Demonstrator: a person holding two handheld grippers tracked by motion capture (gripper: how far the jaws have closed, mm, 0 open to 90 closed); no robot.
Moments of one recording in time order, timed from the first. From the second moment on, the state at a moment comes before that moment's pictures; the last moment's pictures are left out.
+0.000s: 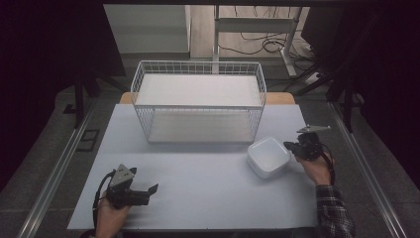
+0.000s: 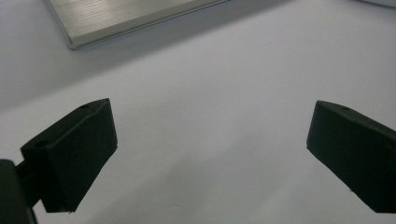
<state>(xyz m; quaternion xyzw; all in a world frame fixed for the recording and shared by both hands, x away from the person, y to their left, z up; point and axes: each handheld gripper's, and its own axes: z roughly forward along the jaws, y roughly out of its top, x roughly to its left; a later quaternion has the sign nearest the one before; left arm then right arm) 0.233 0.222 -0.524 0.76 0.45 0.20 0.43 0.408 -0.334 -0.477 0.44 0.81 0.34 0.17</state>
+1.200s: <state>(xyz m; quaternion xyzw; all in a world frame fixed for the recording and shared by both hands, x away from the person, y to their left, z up) 0.233 0.223 -0.524 0.76 0.45 0.19 0.43 0.334 -0.205 -0.484 0.29 0.88 0.37 0.06</state>
